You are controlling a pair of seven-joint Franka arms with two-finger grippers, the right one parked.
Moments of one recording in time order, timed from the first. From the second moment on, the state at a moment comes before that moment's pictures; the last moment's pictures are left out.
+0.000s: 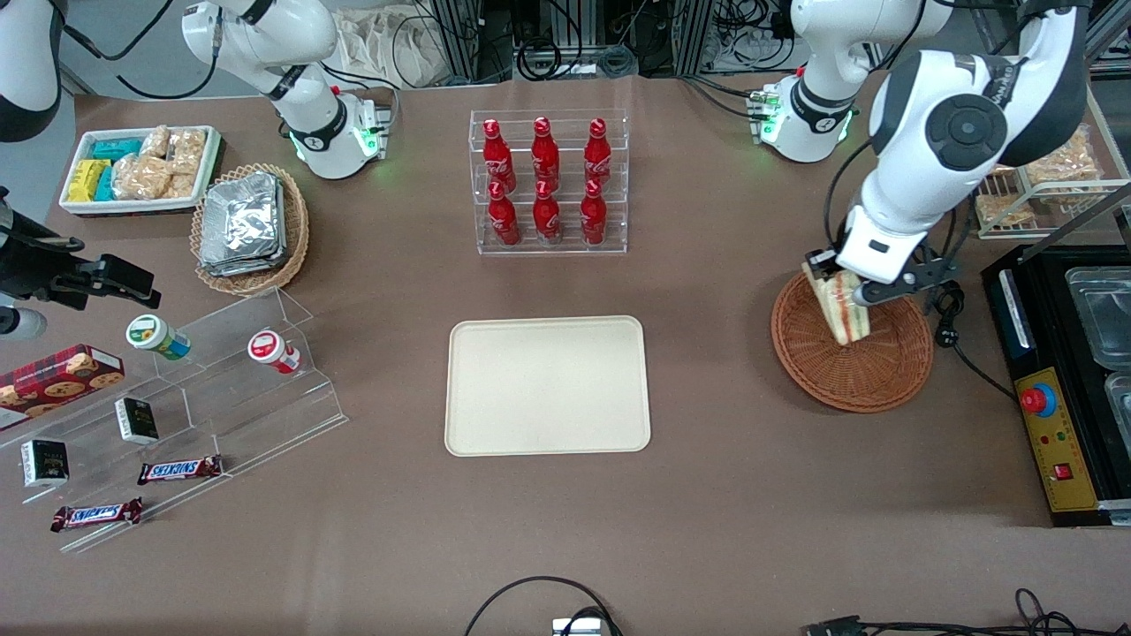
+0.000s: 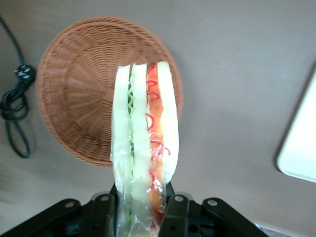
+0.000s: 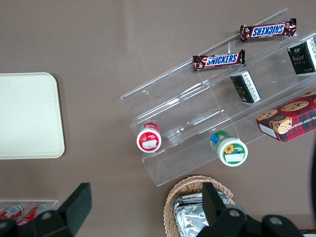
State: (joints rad) arm -0.10 -0.10 -0.20 -2.11 0.01 1.92 -0.55
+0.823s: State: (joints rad) arm -0.21 0.22 -0.38 -1.74 -0.03 1.93 -0.56
